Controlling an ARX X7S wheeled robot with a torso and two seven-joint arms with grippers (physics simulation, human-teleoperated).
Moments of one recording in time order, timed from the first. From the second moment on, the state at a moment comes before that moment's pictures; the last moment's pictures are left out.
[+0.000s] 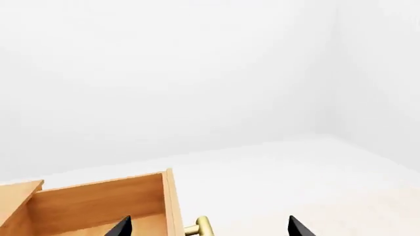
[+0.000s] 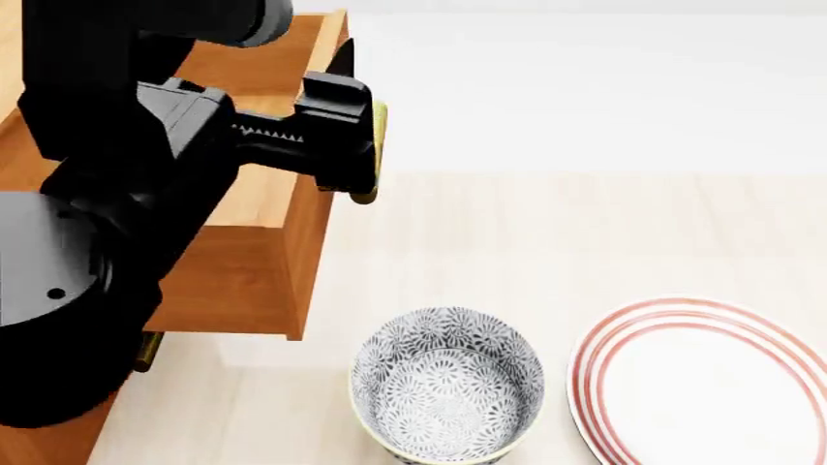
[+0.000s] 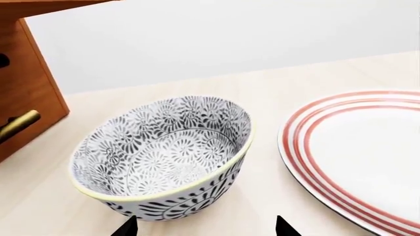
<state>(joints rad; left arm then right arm) -1.37 -0.40 0.88 0.26 -1.40 -0.63 -1.02 0.07 0.34 -0.46 0.11 0.53 -0.11 0.27</state>
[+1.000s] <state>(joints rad) -0.90 -0.72 1.34 0.65 -0.37 -0.33 -1.16 0.07 0.34 -0.45 0.11 0.52 -0.17 0.29</state>
